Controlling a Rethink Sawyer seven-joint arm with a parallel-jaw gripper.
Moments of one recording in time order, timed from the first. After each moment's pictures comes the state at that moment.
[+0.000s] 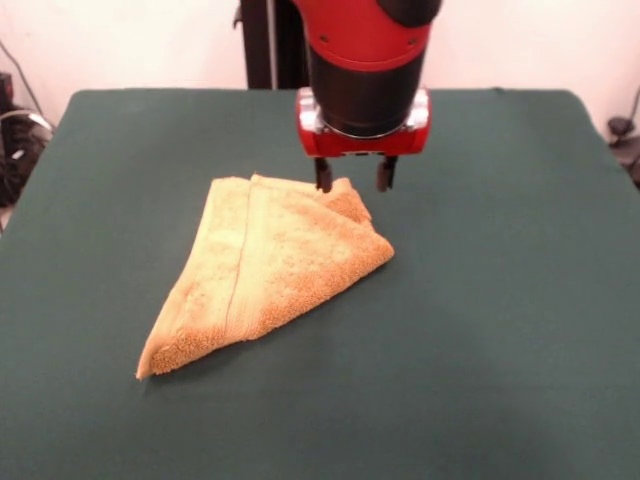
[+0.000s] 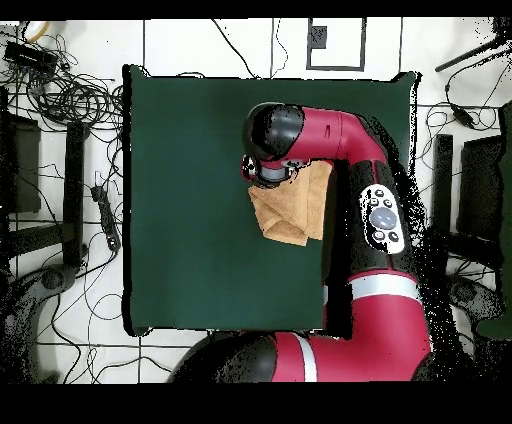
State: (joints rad) arm -0.26 -0.42 0.18 1.13 -0.22 1.21 1.69
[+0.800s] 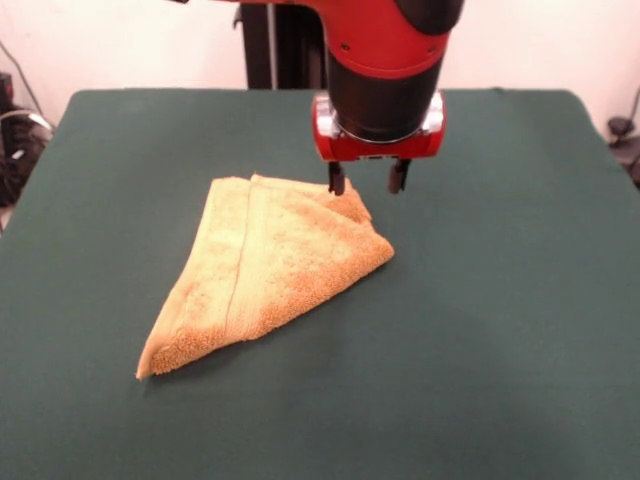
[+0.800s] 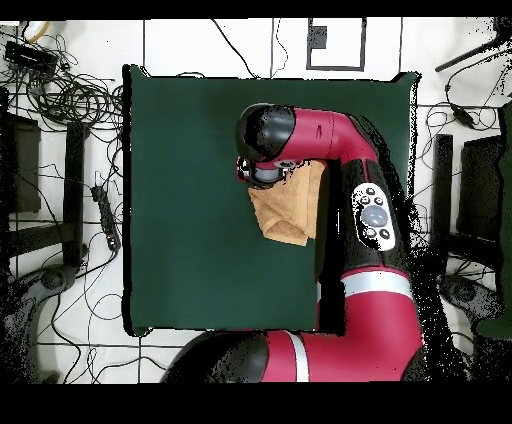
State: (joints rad) arm -0.24 -0.41 0.18 1.13 -0.22 1.21 1.69
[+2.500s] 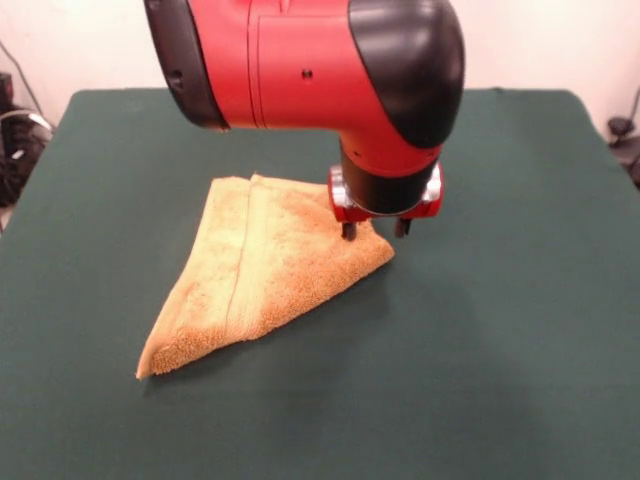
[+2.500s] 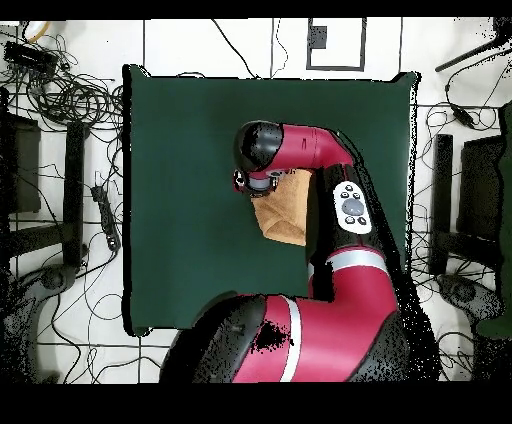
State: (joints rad) arm -0.23 -0.25 0.18 1.09 -0.23 1.17 1.69
